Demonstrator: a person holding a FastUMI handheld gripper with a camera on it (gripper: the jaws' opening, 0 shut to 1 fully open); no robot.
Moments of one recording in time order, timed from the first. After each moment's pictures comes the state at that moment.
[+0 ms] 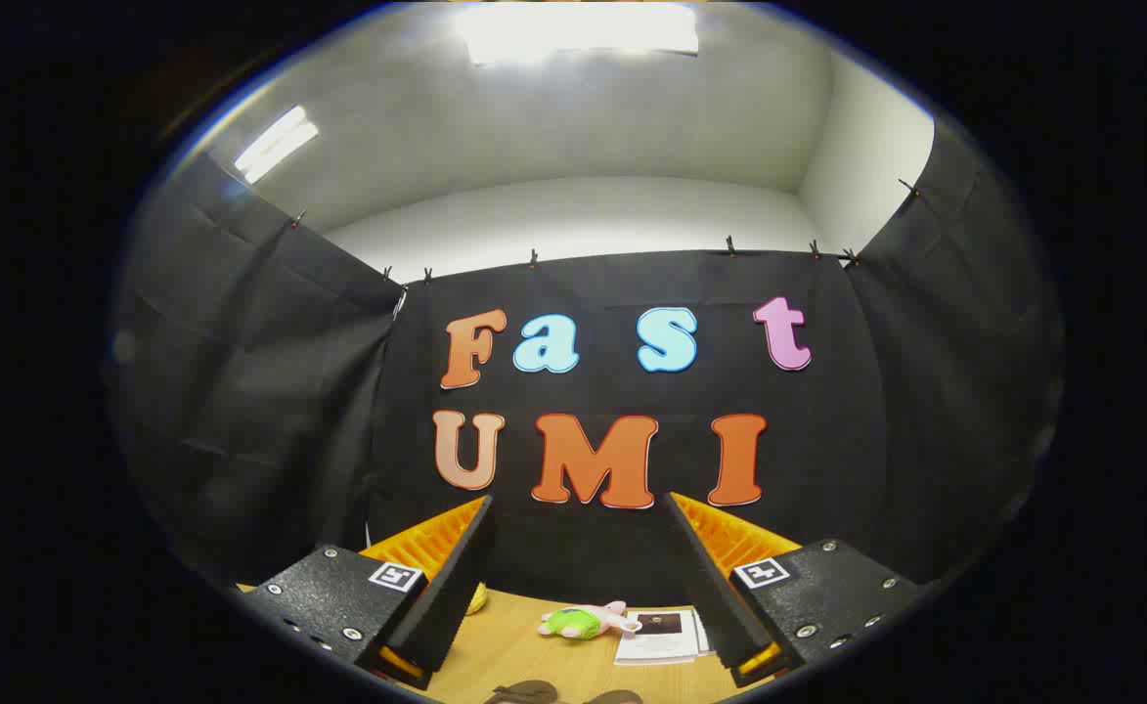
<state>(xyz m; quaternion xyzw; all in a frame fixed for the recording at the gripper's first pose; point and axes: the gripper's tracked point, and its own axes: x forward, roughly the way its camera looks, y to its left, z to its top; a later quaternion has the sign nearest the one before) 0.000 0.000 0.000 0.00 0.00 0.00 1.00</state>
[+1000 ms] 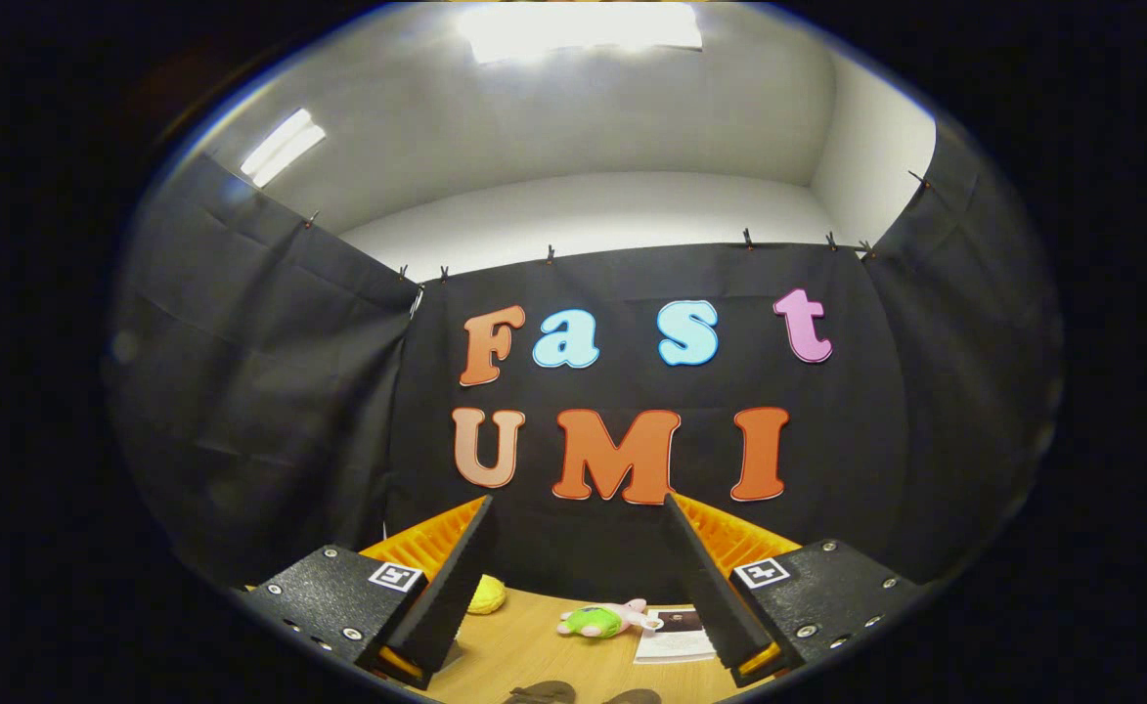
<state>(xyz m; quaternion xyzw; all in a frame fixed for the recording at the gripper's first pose) 0.006 0.023 -0.015 0.01 0.01 0.03 1.00</state>
